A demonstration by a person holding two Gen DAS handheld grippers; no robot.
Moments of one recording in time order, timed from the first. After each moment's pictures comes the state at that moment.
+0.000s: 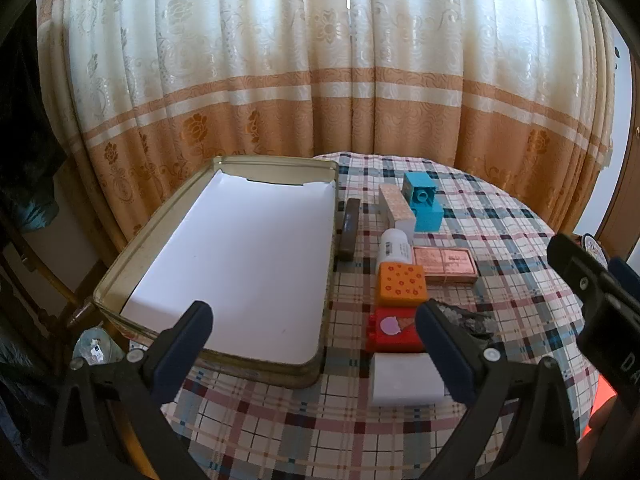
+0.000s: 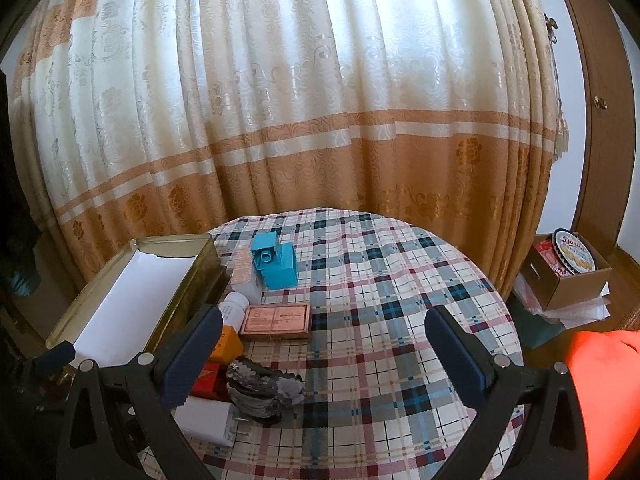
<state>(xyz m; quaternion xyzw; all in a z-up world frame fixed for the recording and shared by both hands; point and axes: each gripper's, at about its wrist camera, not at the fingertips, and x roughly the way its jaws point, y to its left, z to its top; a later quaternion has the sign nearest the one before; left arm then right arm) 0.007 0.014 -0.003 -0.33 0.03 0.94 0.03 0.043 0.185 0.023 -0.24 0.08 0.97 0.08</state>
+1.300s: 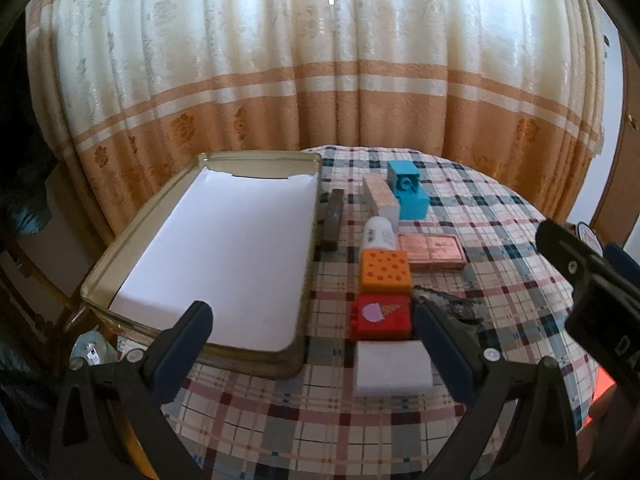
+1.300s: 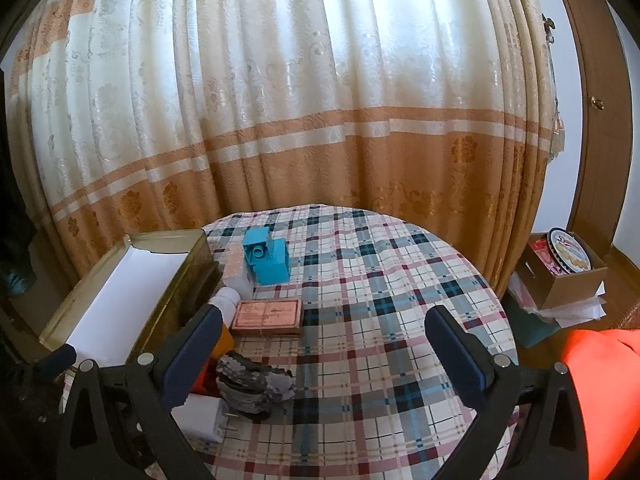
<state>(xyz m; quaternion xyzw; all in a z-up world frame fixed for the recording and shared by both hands) 0.013 0.025 -0.013 -0.34 0.04 0.94 0.04 0.044 0.189 0.017 -0.24 0.08 0.96 0.09</state>
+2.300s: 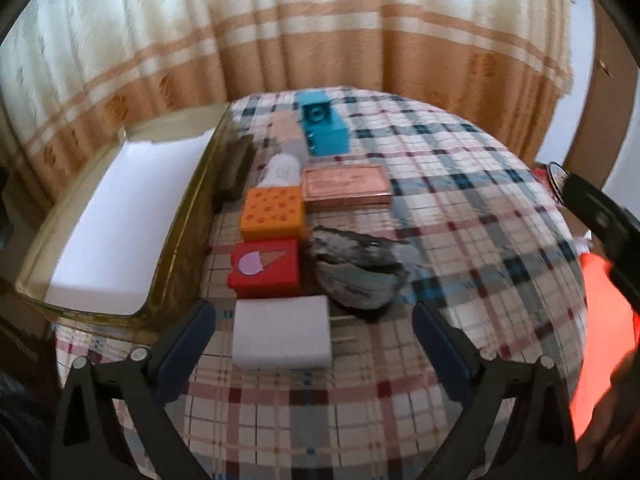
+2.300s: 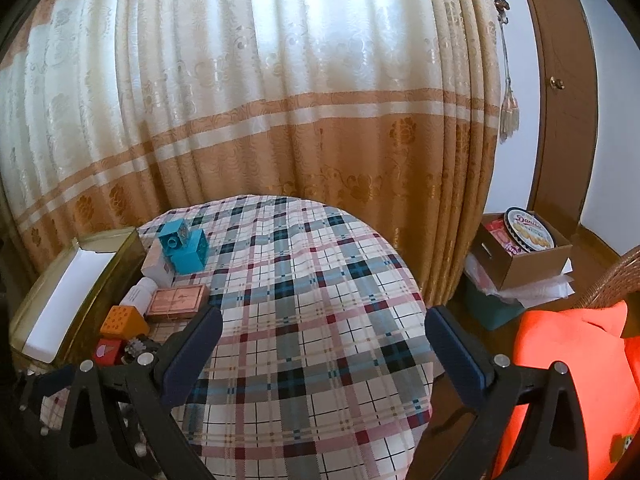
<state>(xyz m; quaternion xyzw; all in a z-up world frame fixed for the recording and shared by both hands) 0.005 0.086 -0.046 -0.42 0.07 0.90 0.10 0.067 0.261 -0.001 -0.26 0.09 0.95 0.15</state>
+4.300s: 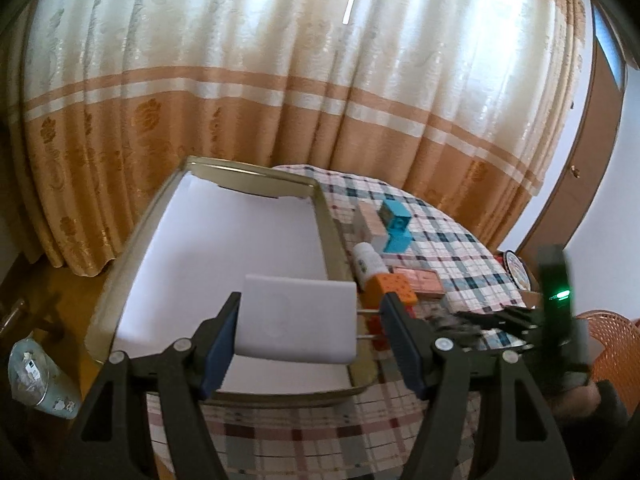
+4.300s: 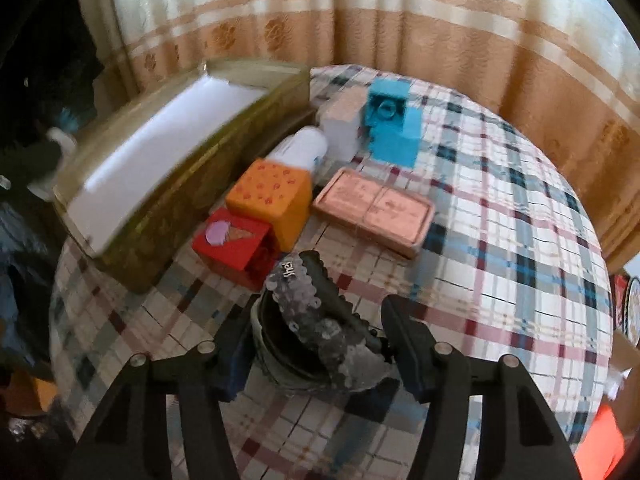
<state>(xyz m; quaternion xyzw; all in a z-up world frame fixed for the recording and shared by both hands) -0.026 -0.085 0.015 -0.33 -0.06 0.92 0.19 -0.028 0.151 -0.046 -0.45 -0.04 0.88 -0.13</state>
